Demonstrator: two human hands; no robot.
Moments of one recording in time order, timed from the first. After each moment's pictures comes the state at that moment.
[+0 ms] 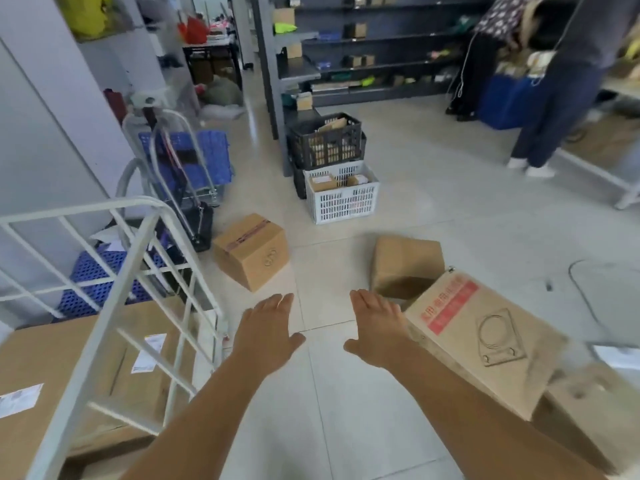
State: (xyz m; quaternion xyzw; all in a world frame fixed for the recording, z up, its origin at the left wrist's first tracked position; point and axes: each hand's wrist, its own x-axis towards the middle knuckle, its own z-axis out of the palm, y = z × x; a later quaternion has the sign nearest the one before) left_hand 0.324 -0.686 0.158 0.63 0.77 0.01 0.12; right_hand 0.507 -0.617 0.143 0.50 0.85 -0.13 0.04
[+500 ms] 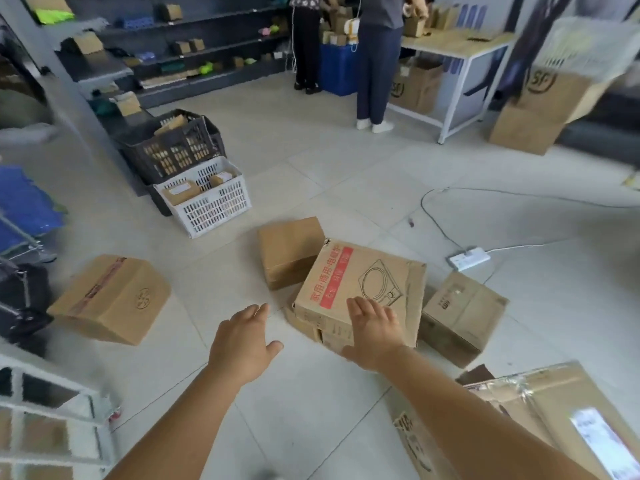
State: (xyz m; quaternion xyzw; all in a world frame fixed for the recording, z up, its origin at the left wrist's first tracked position) left_hand 0.508 -0.585 0.129 0.76 0.63 -0.06 0.13; right_hand 0.724 -0.605 0.106 0.69 0.70 -0.18 0.05
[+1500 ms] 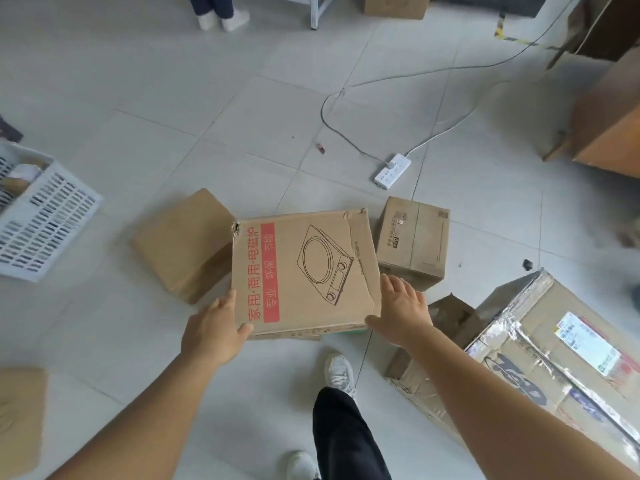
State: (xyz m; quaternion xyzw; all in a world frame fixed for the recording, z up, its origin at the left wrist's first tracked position) left_hand 0.619 -0.297 -0.023 0.81 0.52 -0.20 0.18; right_hand 0.863 -0.462 -0.046 0.88 0.39 -0.28 0.01
